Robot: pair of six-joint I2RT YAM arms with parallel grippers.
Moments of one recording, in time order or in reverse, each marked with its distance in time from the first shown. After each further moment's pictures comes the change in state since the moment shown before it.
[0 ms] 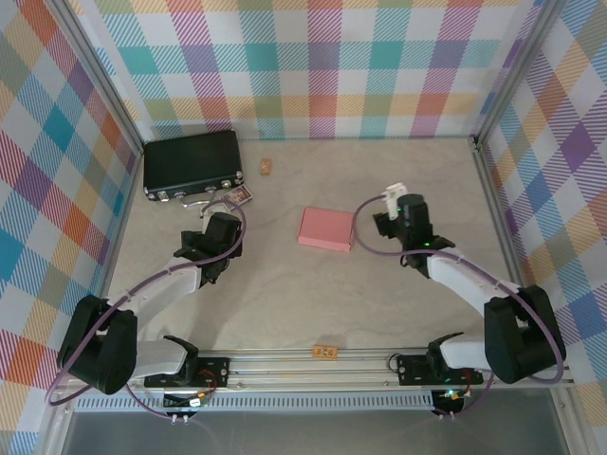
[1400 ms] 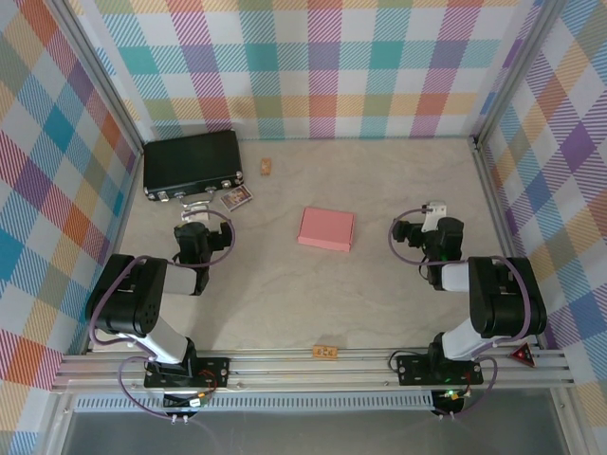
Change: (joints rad) left arm 0.286 0.307 -0.261 1.006 0.360 0.130; right arm -0.317 0.254 -0.277 0.686 -0.410 0.217
